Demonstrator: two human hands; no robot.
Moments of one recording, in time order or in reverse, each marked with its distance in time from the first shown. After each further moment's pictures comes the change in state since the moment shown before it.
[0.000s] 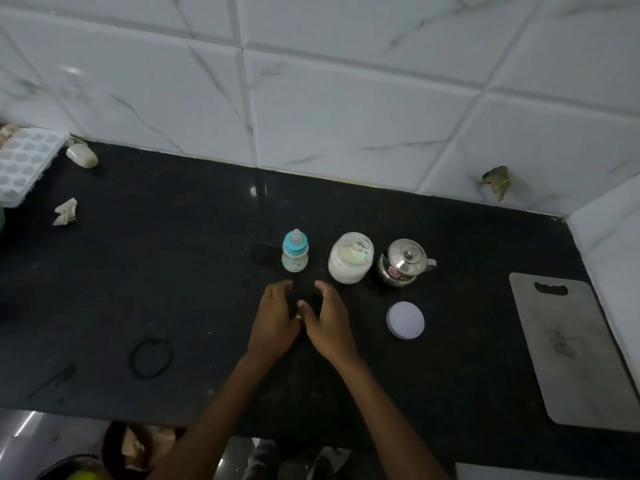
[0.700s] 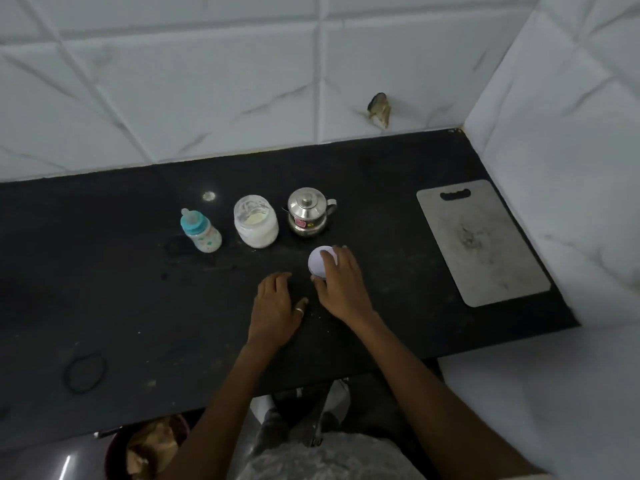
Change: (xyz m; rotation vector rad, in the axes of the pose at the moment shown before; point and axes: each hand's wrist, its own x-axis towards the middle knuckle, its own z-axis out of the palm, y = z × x) left_hand -0.052 0.074 0.109 0.359 -0.182 0.217; right_hand -0.045 0.114 -0.124 -0.478 0.206 -0.070
